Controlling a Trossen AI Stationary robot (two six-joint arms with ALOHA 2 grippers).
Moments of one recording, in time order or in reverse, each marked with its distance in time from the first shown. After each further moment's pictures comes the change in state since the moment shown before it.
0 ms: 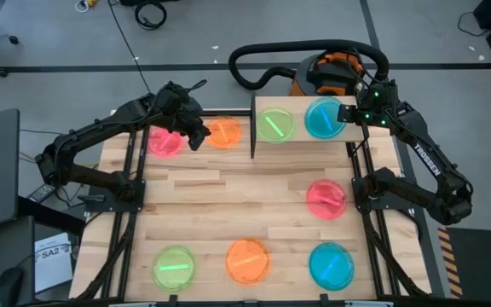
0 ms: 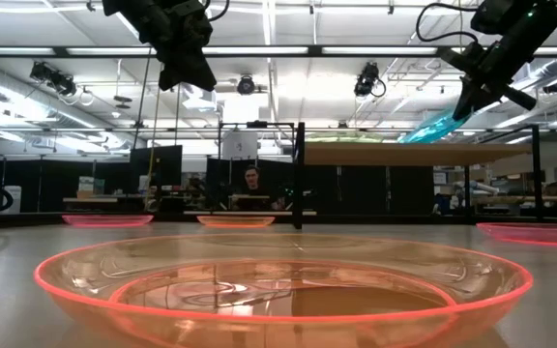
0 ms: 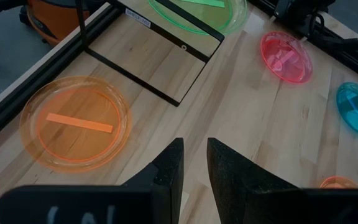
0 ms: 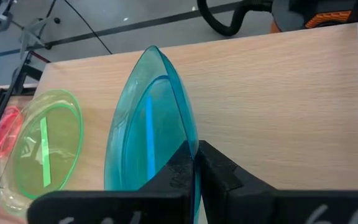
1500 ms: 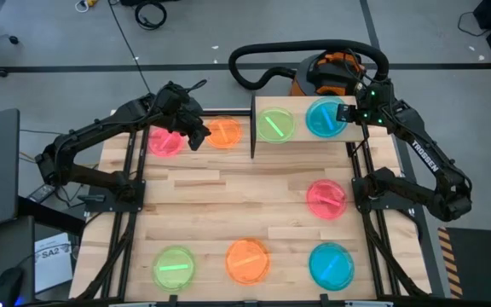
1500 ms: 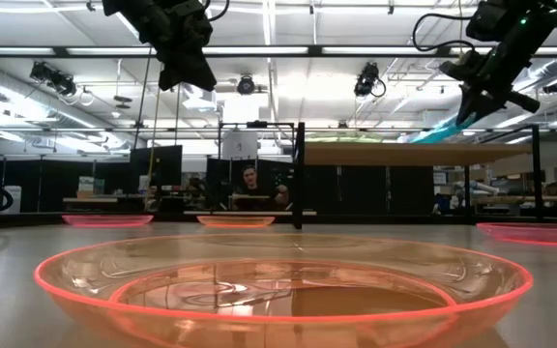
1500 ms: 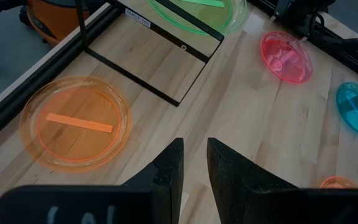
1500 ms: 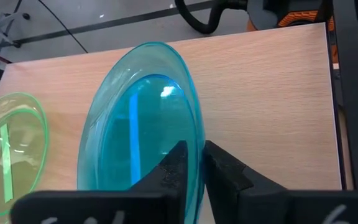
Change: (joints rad) left arm 0.000 0.000 0.000 0.000 0.000 0.000; right arm 0.000 0.039 0.000 -0.010 0.090 -0.007
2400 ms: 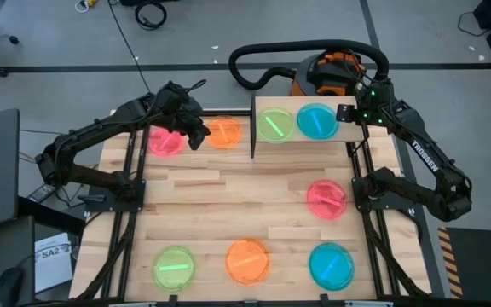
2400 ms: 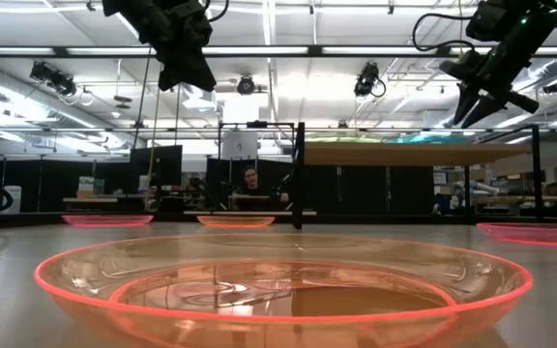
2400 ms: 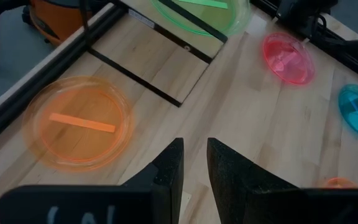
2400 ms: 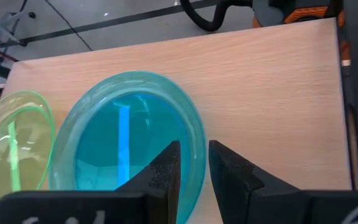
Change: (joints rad) left arm 0.014 0.000 0.000 0.000 -0.001 0.002; right arm 0.000 0.000 0.000 0.001 -0.036 0.007
